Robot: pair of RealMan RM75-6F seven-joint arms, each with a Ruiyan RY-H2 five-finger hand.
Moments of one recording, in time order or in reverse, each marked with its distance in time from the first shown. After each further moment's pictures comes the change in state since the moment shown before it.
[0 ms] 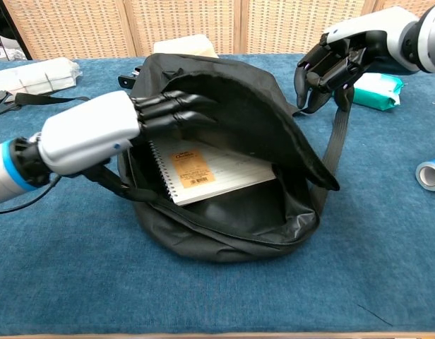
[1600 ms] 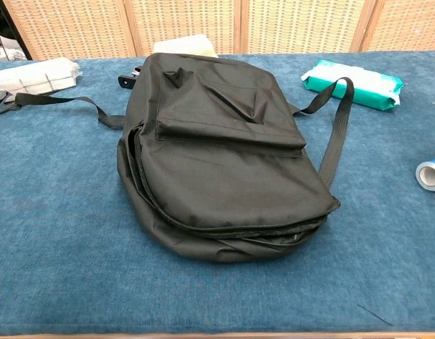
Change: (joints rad) left arm 0.386 0.795 -0.222 -1.222 -0.508 -0.222 0.344; right arm -0.622 0.006 -0.233 0.393 -1.021 0.659 0.070
